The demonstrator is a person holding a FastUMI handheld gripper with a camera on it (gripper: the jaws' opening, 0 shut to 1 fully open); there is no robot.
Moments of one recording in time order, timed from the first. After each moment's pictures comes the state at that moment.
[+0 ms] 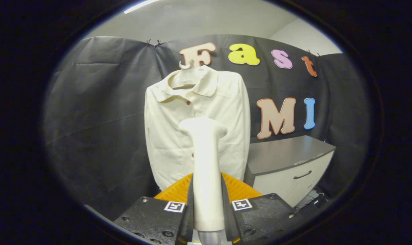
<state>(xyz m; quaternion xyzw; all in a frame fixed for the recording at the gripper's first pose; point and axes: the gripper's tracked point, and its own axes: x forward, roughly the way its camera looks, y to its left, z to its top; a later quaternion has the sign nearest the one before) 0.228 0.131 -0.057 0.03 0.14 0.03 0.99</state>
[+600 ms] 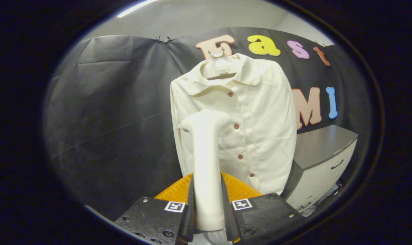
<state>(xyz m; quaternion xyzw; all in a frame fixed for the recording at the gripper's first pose) 0.283 0.247 -0.070 0.08 0.15 0.10 0.98</state>
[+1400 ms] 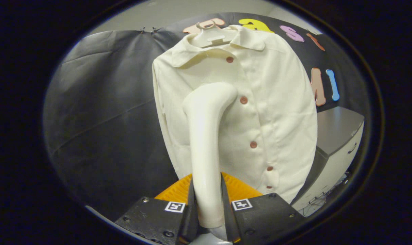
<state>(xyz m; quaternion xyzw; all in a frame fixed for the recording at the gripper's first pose) 0.348 0.275 -0.157 0.11 0.20 0.07 0.97</state>
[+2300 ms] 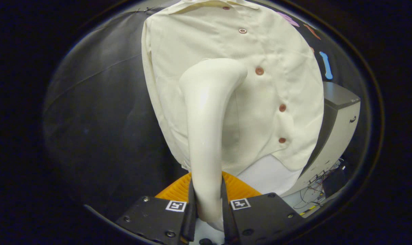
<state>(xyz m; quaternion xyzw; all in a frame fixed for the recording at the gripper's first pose) 0.314 0.297 -0.290 0.10 0.32 0.02 0.94</state>
